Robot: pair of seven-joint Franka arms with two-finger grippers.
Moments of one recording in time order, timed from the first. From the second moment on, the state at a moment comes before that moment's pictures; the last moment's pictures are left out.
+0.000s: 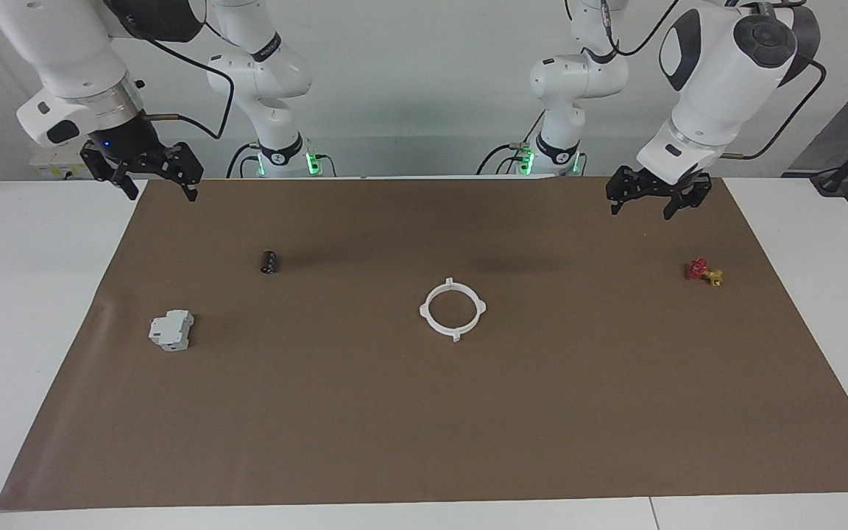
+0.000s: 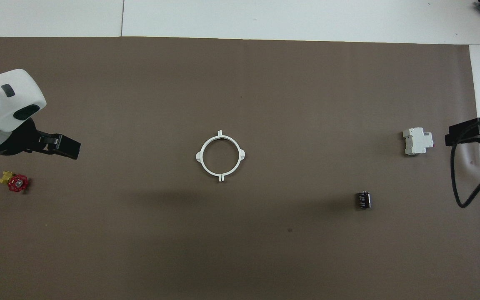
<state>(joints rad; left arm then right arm) 0.06 -0.02 -0.20 -1.70 0.01 1.58 0.06 0.00 -0.02 -0.04 -1.58 -0.02 1.53 0.01</state>
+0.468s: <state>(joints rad) 0.08 -0.06 -0.16 -1.69 0.01 1.52 0.08 0.00 -0.02 -0.04 -1.58 -0.02 1.53 0.01</state>
